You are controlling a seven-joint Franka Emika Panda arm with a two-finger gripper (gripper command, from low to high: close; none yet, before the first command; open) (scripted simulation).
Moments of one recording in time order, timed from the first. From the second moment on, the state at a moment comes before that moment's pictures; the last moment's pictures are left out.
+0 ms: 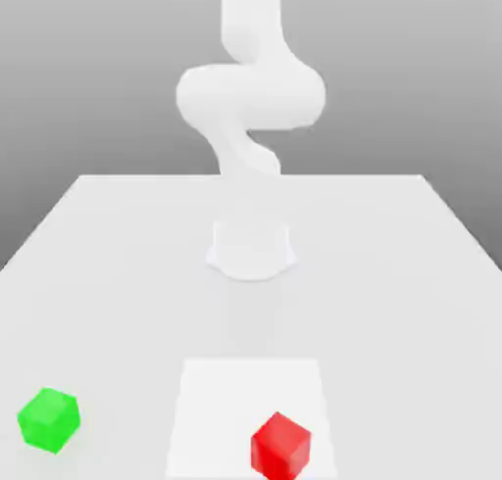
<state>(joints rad) 0.05 -0.71 -0.04 -2.31 0.02 2.33 0.71</state>
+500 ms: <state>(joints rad) 0.24 -0.16 -0.18 -2.39 0.17 2.52 0.17</state>
